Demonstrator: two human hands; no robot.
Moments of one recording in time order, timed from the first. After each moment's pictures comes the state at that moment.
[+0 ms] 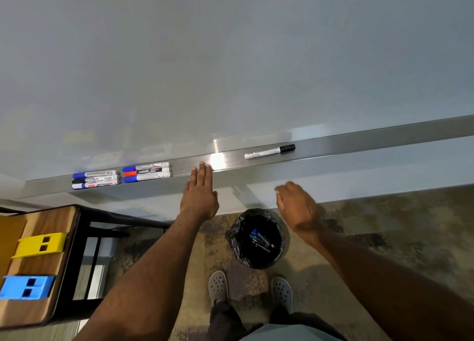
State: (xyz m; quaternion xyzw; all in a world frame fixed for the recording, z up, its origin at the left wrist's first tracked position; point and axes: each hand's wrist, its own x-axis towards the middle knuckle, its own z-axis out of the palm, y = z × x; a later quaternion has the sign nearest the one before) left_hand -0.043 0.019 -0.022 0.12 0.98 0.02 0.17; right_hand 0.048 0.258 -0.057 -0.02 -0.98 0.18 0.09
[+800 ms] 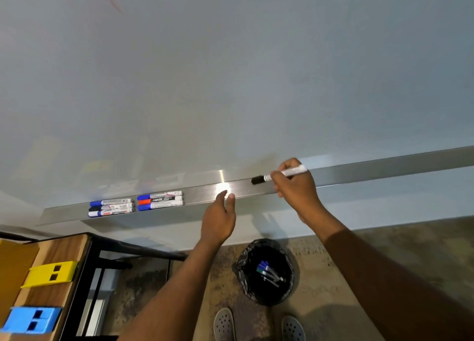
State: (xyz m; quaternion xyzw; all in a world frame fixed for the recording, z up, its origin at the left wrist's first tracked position) left_hand -0.030 0.049 0.026 0.02 0.94 0.33 0.08; right_hand -0.010 0.241 0.078 -0.18 -0.73 0.65 0.08
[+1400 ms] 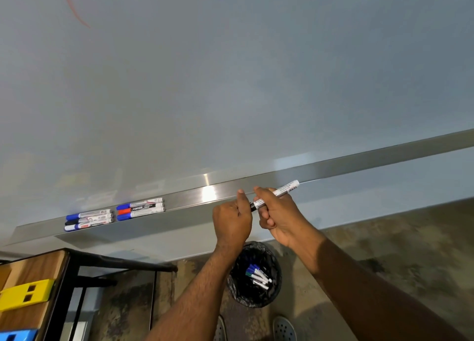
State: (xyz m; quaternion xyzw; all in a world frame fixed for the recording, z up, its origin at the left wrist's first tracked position) left_hand 0.019 0.127 0.062 0.04 0.87 0.49 -0.05; right_hand 0.044 0.235 0.091 -0.27 -0.49 0.83 -0.06
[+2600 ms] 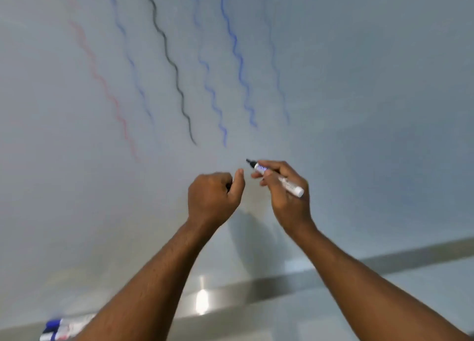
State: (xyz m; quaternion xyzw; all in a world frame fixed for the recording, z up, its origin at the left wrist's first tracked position) left_hand -0.076 0.153 0.287 0.25 0.84 0.31 -0.36; right_hand -0.018 0.293 0.270 0.08 -0.66 0.63 0.40
